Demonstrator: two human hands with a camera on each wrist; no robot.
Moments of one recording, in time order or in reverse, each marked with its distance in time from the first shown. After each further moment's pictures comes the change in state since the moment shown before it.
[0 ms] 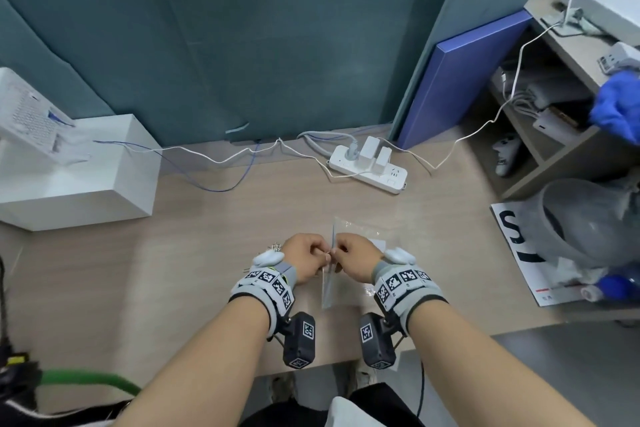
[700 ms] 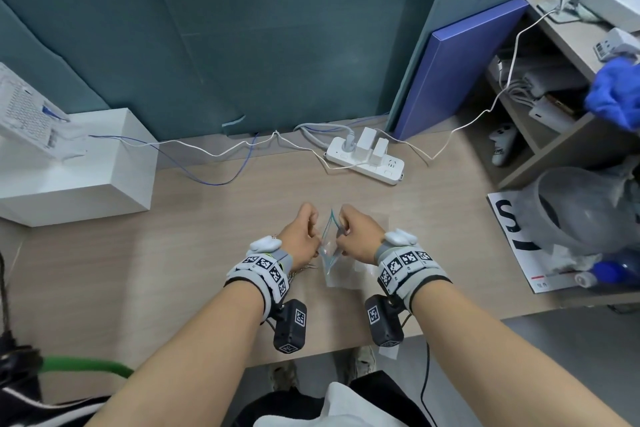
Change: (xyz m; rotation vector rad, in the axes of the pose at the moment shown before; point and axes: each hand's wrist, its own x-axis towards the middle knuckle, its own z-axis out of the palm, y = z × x) left_hand -0.009 0.020 -0.013 0.139 0.066 0.131; right_hand -0.012 -0.020 -0.028 -0.063 0.072 -0.013
